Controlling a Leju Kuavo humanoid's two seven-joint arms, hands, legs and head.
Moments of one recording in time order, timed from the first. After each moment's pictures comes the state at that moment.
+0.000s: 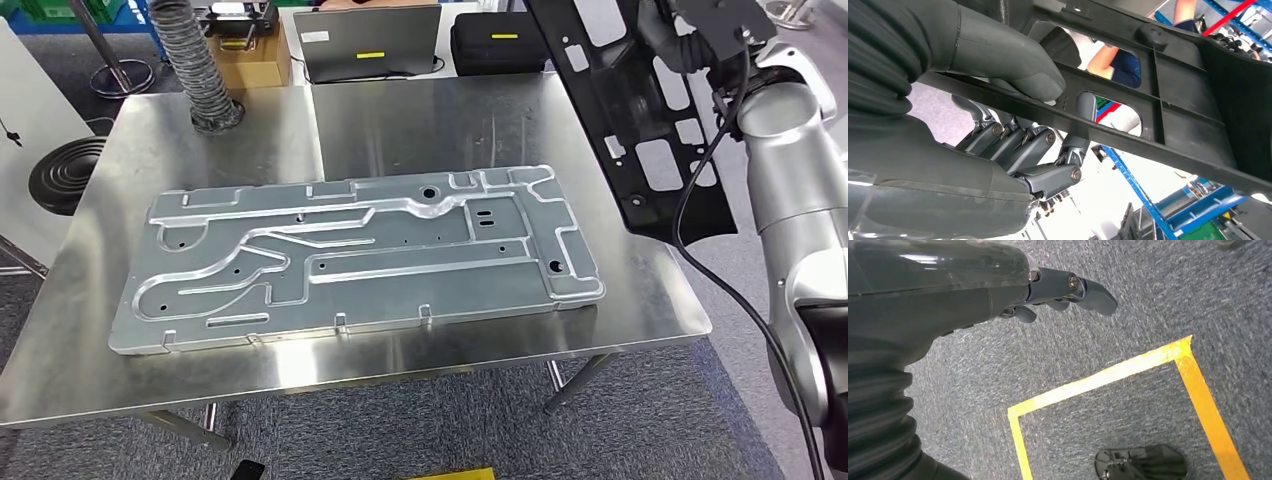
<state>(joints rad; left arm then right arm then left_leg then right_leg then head) -0.14 -0.17 0.98 -0.19 -1.31 0.08 -0.09 -1.25 -0.44 0.33 -0.74 0.19 0.18 -0.33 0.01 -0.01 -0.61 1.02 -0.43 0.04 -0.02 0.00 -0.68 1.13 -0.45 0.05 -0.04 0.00</state>
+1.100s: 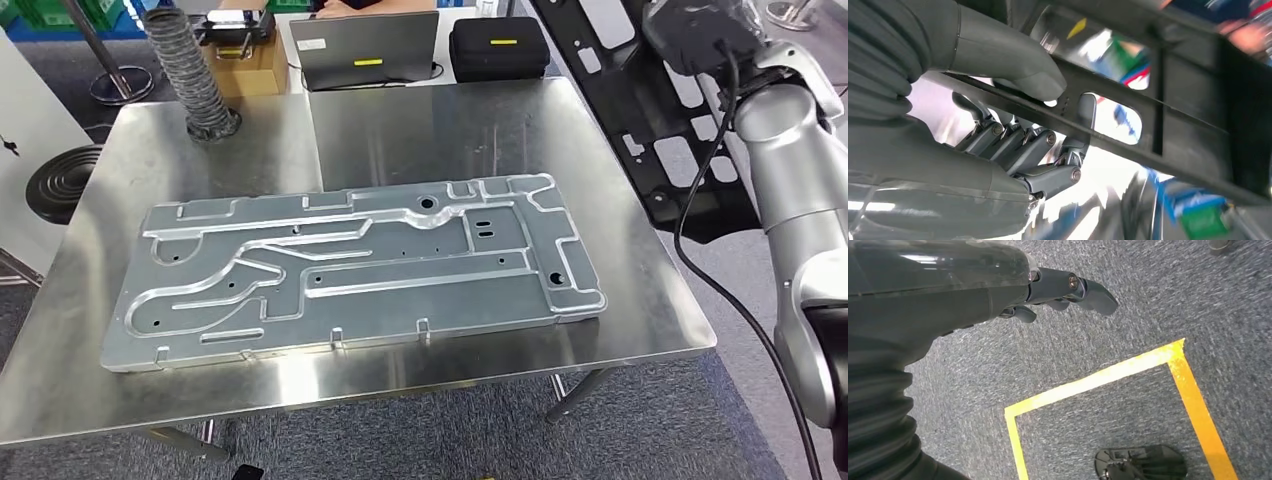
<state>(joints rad) -0.13 -0.16 0.99 -0.19 -1.30 0.08 -0.09 -1.27 -0.46 0.39 -0.74 0.47 0.04 -0.32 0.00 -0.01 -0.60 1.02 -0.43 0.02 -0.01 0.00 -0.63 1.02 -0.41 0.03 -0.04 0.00</state>
